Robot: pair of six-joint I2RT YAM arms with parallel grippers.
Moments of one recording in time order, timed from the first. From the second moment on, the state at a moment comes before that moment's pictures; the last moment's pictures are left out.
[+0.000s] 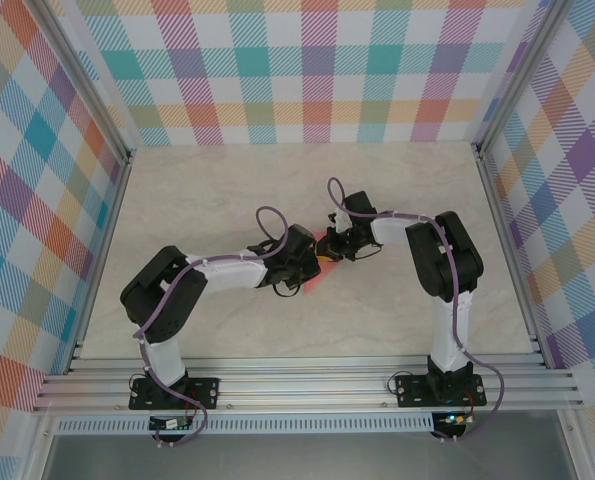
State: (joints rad) left arm -0.79 1.83 1.03 -0.12 0.07 -1.17; right arm 0.42 2.06 1.21 -0.28 -0.68 0.58
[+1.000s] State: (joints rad) left arm -0.79 1.70 0.93 -0.12 0.09 -1.13; right arm 0.42 2.06 1.21 -0.29 -0.68 0.58
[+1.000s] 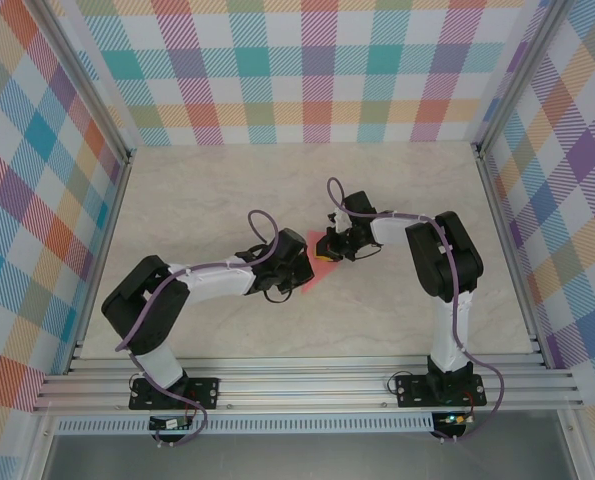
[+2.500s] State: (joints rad) left arm -0.79 1.62 0.74 -0.08 0.08 -1.21; right arm 0.42 2.06 1.22 -0.30 -0.68 0.58
